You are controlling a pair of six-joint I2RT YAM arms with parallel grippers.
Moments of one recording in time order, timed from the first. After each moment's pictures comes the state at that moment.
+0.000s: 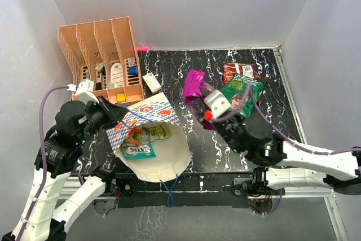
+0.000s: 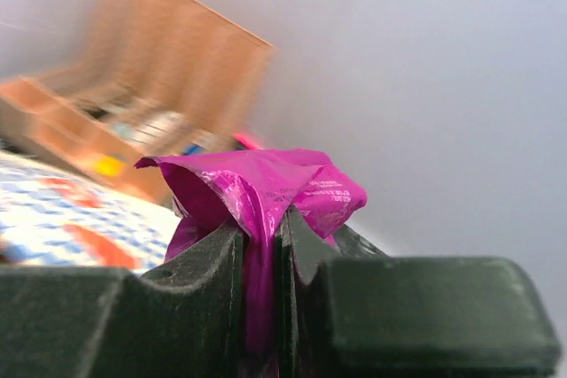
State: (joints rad) left arm -0.40 0.64 1.12 -0.85 0.03 -0.69; right arm 1.35 0.87 1.00 0.16 0.63 -0.55
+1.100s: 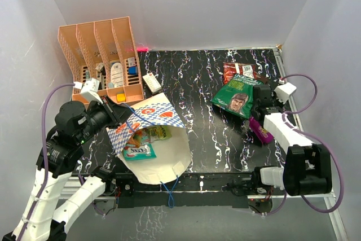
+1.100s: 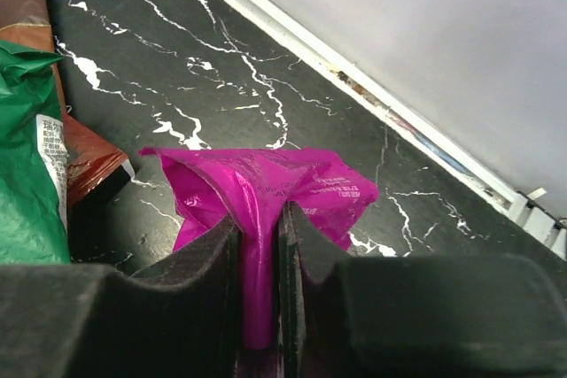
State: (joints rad) left arm -0.40 0.63 1.10 -0.76 0.18 -0.65; right arm 0.05 1.24 0.69 -0.24 0.88 0.52
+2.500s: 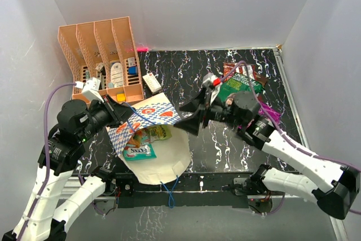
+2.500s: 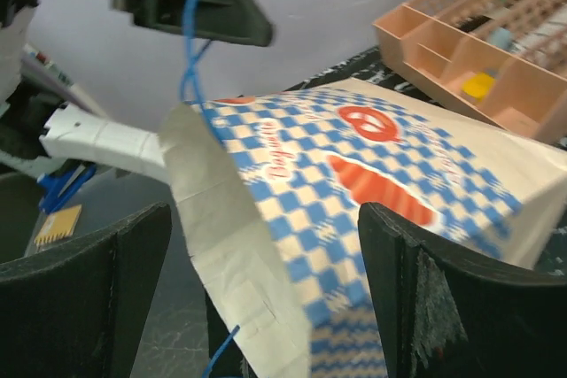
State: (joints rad) left arm -0.40 0.64 1.09 -0.75 0.20 -0.69; right arm 0.70 0.96 0.85 0.15 -0.58 0.44
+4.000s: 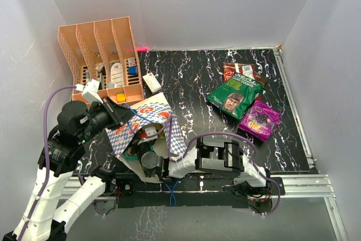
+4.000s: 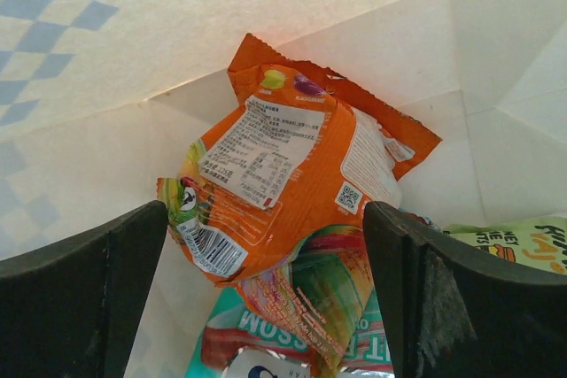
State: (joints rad) left arm -0.40 0.63 1.08 -0.77 0.22 -0.78; right arm 1.46 2.16 1.15 1.14 1.00 0.28
